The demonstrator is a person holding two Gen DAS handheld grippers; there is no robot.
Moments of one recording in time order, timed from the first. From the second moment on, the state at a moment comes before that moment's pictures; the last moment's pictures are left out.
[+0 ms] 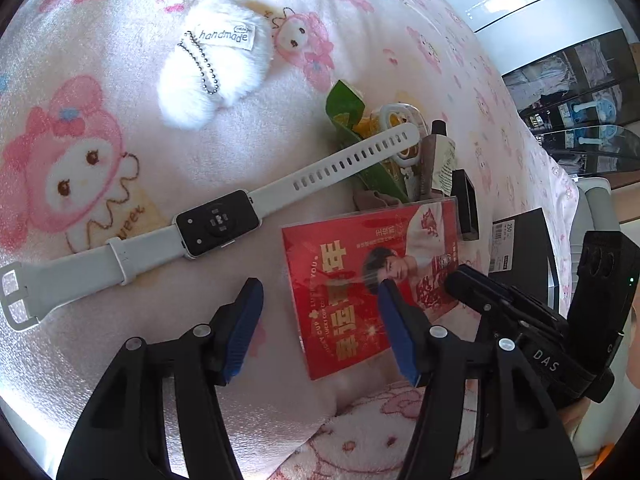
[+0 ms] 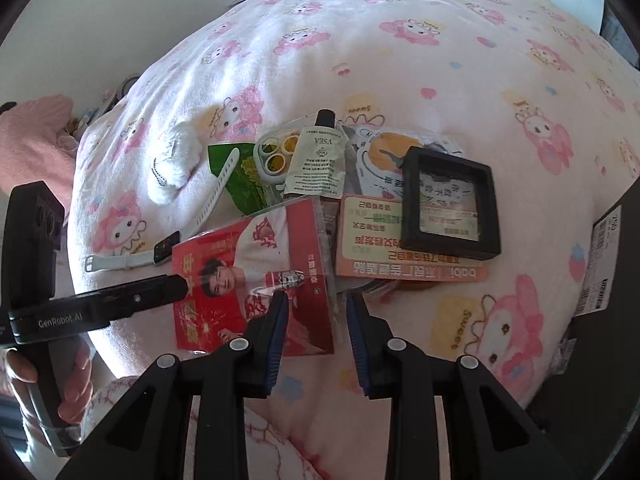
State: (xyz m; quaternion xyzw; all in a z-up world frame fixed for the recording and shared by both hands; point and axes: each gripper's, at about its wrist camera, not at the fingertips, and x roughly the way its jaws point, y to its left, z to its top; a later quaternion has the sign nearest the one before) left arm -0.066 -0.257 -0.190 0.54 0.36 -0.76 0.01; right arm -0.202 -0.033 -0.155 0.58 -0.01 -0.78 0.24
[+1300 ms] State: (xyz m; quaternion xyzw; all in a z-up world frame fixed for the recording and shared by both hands) left arm -0.115 -0.195 -0.151 0.55 0.32 -0.77 -0.07; right arm -0.143 0.019 -0.189 0.63 -0.08 -0.74 0.19
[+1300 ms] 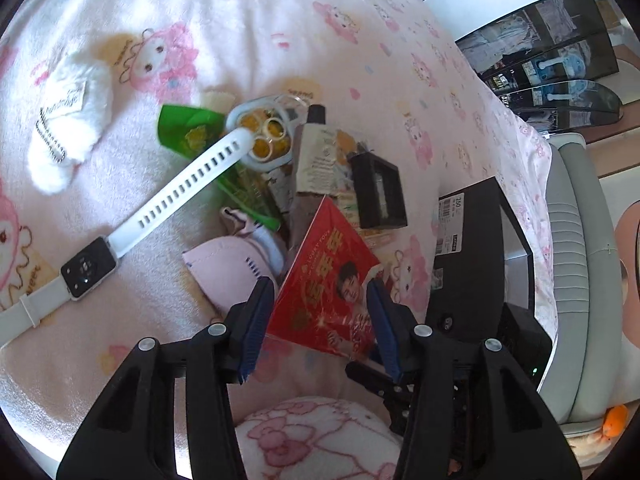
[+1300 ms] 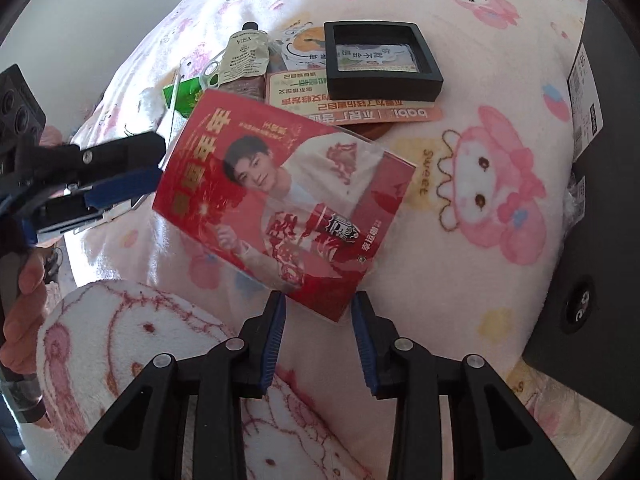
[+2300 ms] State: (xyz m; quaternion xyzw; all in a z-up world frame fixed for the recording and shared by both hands) left arm -0.130 -0.182 -0.163 0.58 0.31 -0.74 -0.10; right arm -0.211 0.038 -0.190 0.60 -0.12 -0.77 0.15
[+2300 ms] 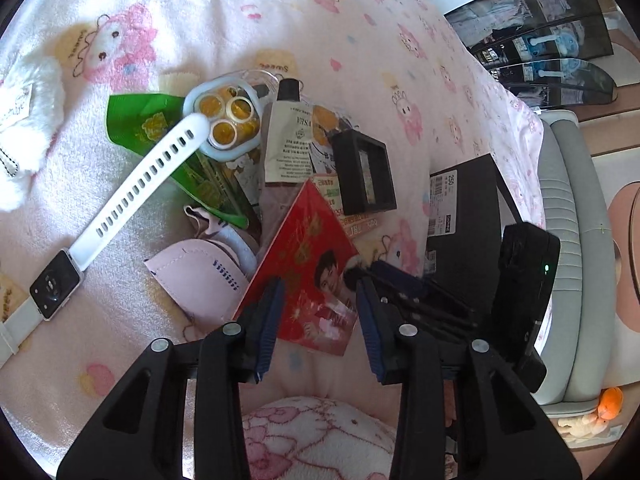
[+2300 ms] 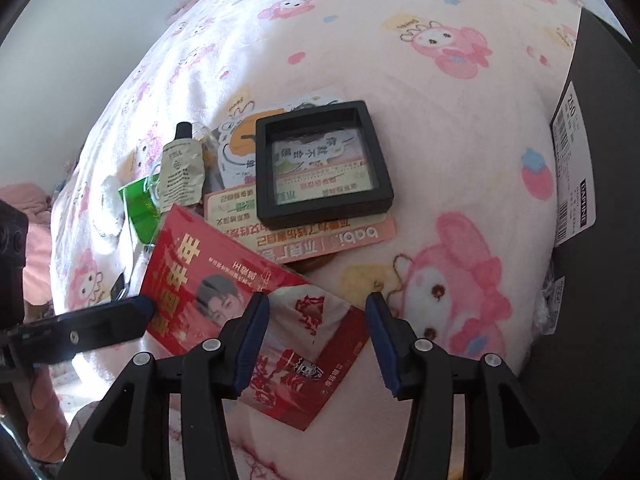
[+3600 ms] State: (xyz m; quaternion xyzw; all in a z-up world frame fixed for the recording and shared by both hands) left arm -0.118 -0.210 -0.165 0.58 0.31 -0.75 -0.09; right arm -0.231 0.038 -0.201 0.59 -0.12 -0.79 0.13
